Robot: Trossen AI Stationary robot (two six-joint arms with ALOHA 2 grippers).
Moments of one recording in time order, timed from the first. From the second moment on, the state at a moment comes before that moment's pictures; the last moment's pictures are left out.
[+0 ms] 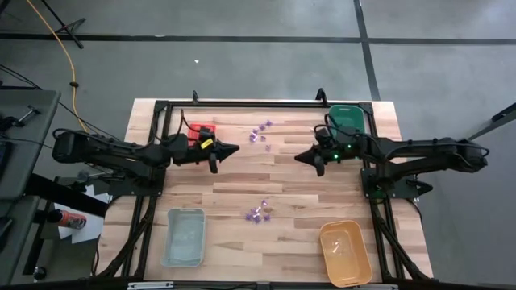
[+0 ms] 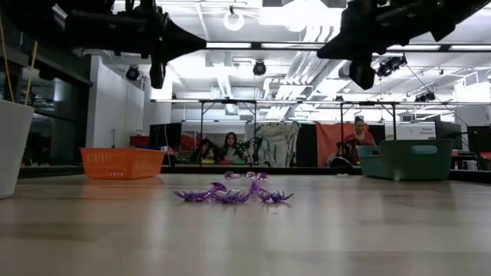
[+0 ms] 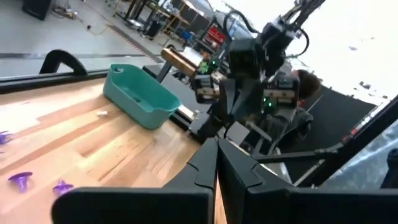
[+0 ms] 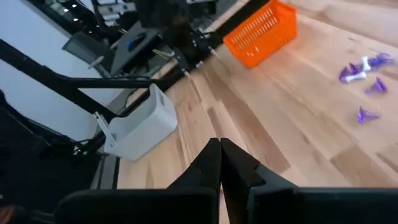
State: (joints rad) left arm 0.09 1.10 0.39 0.72 -0.09 -0.60; right arm -0.15 0.96 0.56 0.06 -0.17 0.63
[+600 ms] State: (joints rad) left arm 0.12 1.10 0.43 0.74 -0.05 -0.46; right arm -0.08 1.12 0.92 -0.92 0.16 1.01
